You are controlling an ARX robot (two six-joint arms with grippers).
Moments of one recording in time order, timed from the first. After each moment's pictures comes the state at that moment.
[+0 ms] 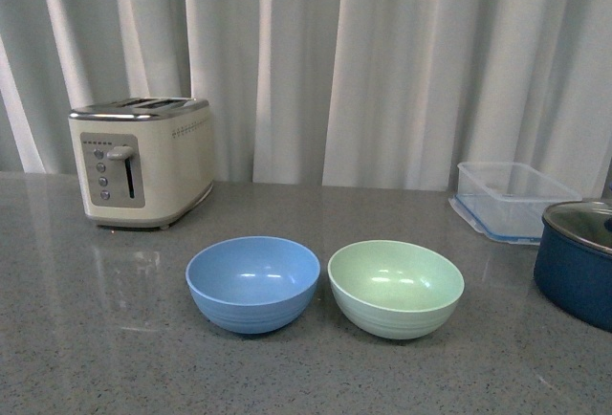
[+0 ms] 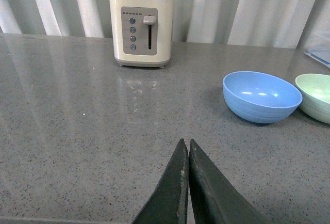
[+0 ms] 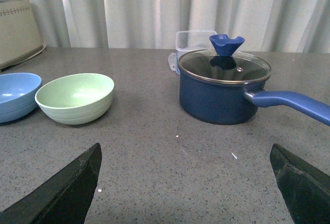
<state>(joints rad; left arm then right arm) 0.00 0.23 0.02 0.24 0.00 0.00 0.00 0.00 0.01 0.00 0.00 0.00</state>
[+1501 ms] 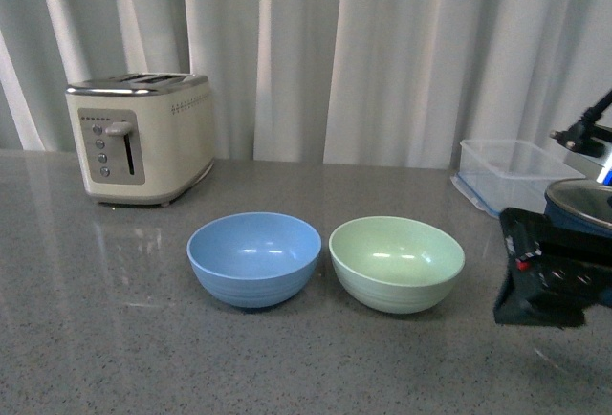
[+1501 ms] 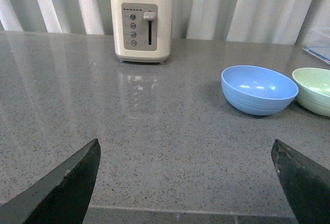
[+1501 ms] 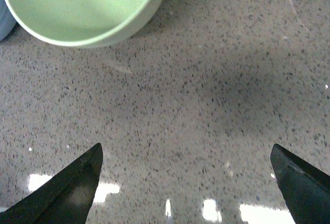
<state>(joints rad) 0.00 0.00 0.02 0.00 0.00 0.00 0.23 1.50 1.01 -0.47 -0.05 0.31</state>
